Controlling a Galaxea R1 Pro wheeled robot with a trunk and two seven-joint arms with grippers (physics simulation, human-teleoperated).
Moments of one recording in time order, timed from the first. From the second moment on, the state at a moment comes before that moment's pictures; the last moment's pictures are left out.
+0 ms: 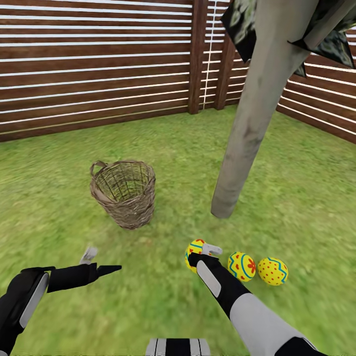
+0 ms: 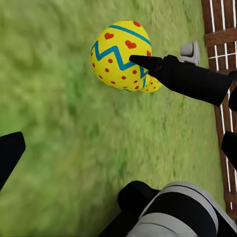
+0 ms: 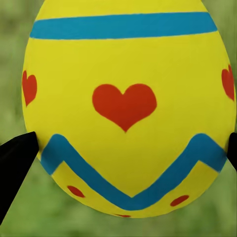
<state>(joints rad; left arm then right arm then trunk) -0.41 0.33 0.14 -1.17 0.24 0.96 -1.14 -0.74 0.17 0.39 -0.61 -0.65 0.34 -0.49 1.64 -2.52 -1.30</state>
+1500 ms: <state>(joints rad) -0.41 0.33 0.14 -1.17 0.24 0.96 -1.14 -0.74 0.17 0.39 -0.60 -0.65 0.34 -0.49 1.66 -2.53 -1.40</state>
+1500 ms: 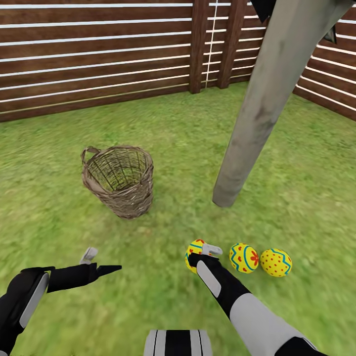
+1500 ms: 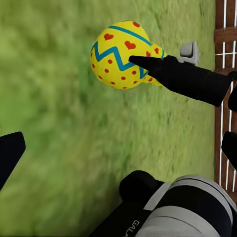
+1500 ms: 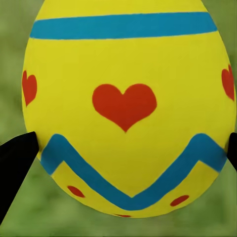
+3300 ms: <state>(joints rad) -0.41 0.33 0.14 -1.17 0.24 0.97 -1.14 -0.74 0.17 0.39 -0.60 -0.65 0.34 -0.49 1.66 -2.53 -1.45</state>
